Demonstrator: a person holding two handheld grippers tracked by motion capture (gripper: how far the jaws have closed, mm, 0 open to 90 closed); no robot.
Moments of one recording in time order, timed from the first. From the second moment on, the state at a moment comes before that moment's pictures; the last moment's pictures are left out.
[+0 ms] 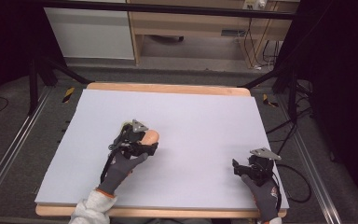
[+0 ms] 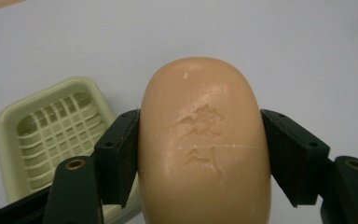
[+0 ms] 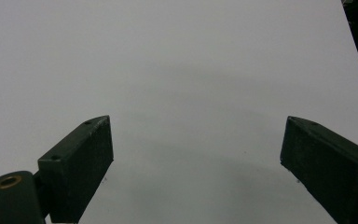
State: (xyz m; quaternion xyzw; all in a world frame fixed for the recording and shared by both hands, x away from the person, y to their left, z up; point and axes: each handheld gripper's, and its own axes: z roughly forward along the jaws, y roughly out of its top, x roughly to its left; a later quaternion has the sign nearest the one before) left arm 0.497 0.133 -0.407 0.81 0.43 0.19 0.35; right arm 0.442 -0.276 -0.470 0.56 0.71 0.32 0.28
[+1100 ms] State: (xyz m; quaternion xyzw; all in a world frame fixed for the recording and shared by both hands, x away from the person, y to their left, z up) left arm 0.542 0.172 -0.419 0.78 0.49 0.21 0.33; right arm 0.444 -0.273 -0.470 0.56 0.71 0.32 0.28
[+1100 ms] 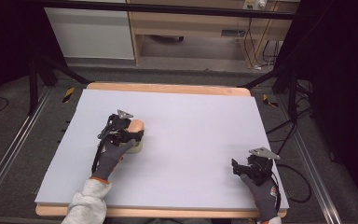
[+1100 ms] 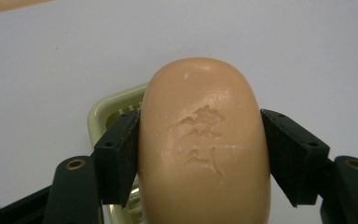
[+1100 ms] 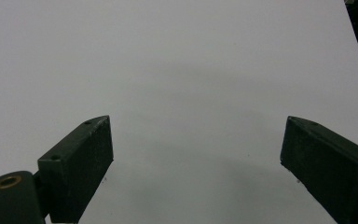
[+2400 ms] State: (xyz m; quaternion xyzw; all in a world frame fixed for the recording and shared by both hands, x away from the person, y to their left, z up) left arm 0.560 0.182 -0.447 0.78 0.52 0.20 0.30; right arm 0.444 -0.273 -0.470 0.56 0.71 0.33 0.28
